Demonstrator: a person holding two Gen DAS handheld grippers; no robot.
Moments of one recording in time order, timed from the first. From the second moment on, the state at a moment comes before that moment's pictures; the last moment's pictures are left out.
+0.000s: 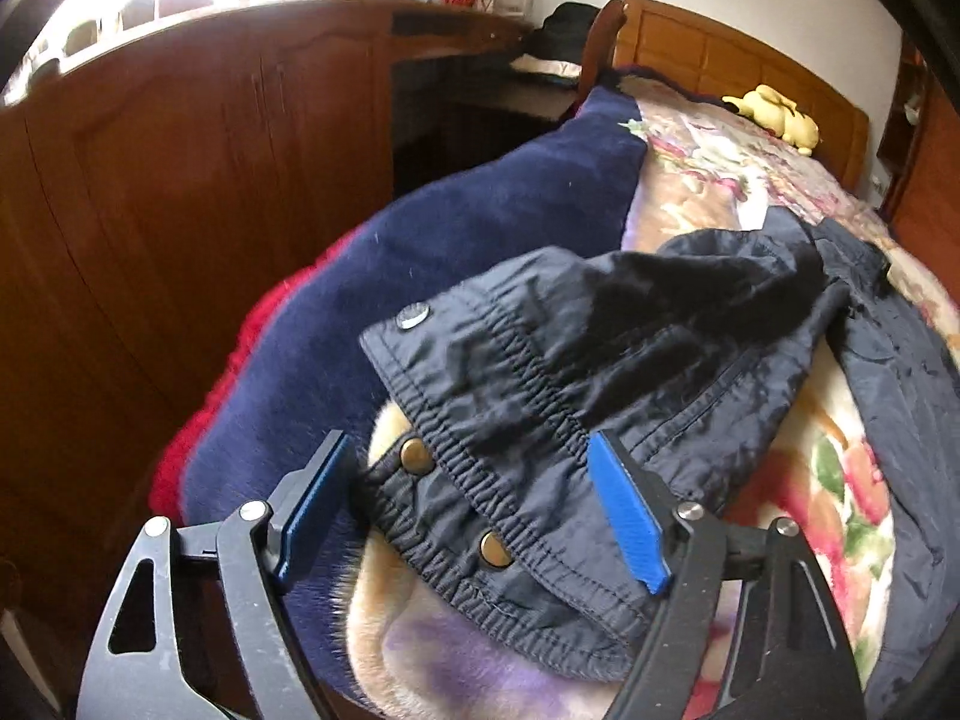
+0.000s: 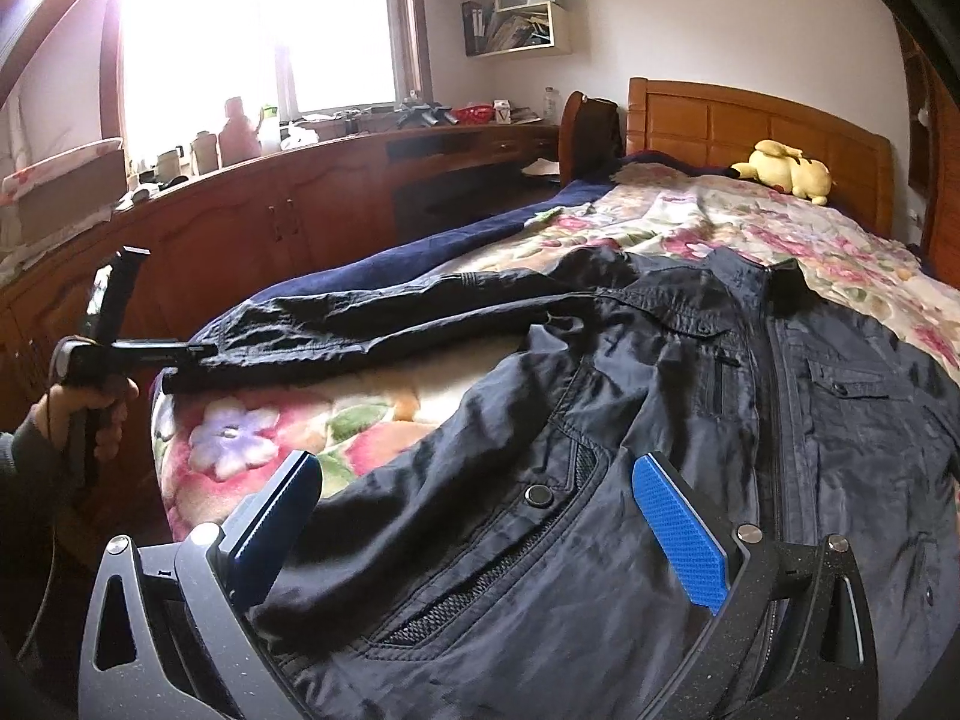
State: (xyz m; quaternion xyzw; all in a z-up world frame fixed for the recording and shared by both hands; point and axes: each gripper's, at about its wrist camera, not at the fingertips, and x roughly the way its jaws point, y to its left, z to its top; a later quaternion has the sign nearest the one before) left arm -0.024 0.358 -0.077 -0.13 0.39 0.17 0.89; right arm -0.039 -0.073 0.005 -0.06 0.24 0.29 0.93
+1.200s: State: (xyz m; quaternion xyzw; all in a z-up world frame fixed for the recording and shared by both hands) left arm 0.040 0.217 0.064 -0.04 0.28 0.02 0.96; right arm -0.027 -0.099 0.038 -0.06 0.20 0.29 0.93
